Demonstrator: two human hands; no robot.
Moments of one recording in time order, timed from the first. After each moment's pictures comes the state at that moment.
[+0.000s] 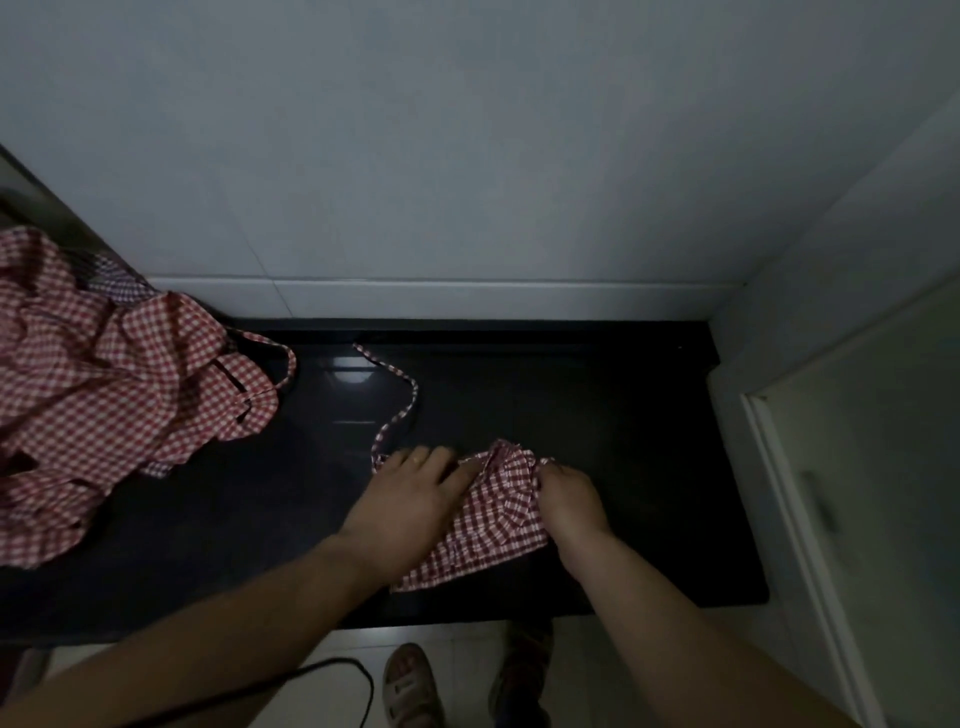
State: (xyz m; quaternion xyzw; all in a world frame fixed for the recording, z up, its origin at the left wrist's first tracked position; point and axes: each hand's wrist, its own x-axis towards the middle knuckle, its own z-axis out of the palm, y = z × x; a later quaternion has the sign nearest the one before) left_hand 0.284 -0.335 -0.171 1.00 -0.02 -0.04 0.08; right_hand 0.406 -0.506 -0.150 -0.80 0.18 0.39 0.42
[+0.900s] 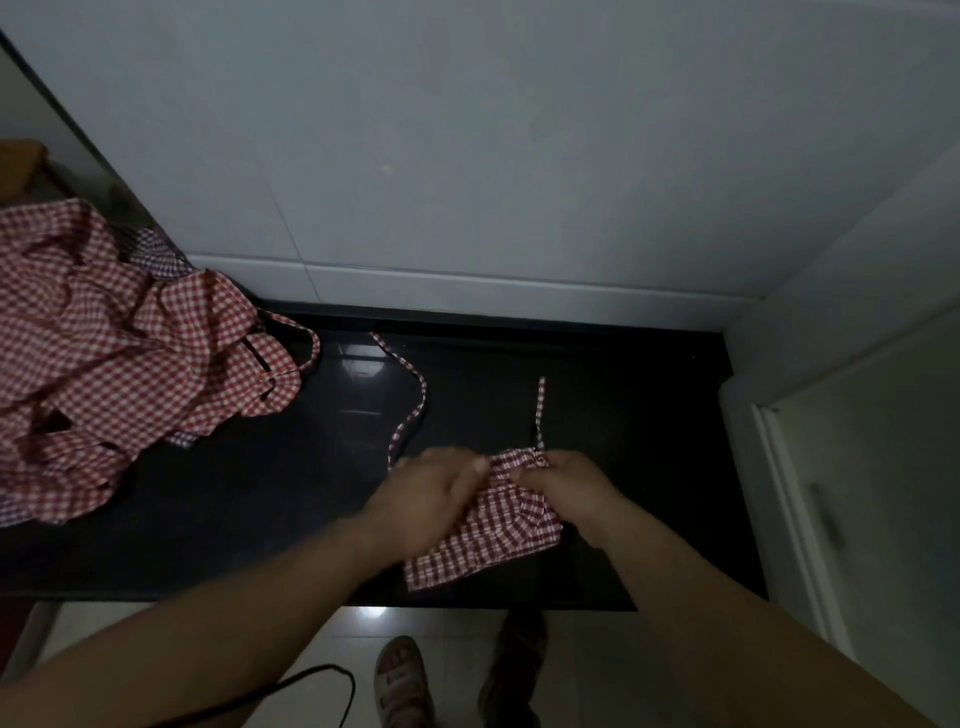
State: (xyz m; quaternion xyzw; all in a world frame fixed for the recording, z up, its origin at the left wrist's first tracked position) left_hand 0.284 -0.344 -0.142 0.89 0.15 -0.12 0.41; right_hand 0.420 -0.511 -0.145 -0.77 0.03 0.47 0.42
